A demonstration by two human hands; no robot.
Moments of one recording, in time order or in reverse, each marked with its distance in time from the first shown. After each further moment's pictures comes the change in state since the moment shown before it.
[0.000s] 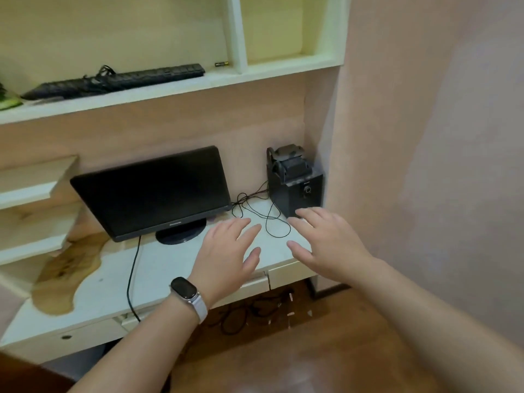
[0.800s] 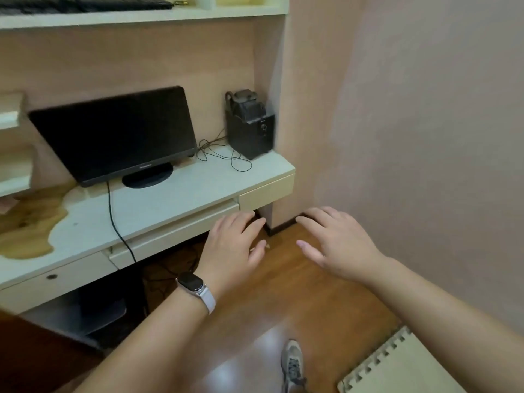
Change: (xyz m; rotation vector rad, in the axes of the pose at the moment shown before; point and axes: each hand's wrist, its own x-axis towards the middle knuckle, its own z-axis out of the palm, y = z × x) left_hand -0.254 0.024 -0.033 -0.257 -0.027 0.207; right_hand -0.245 -0.204 -0.059 -0.167 -0.073 0.168
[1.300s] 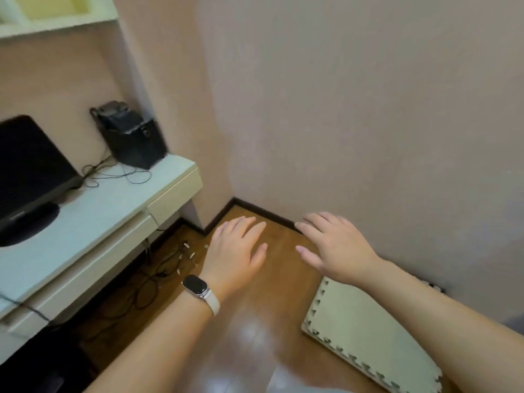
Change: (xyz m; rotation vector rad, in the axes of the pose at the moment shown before) left_hand -0.047 0.170 0.035 -0.166 -0.117 0.432; right_hand -0.237 -0.005 -0.066 -0.109 -0.068 0.494
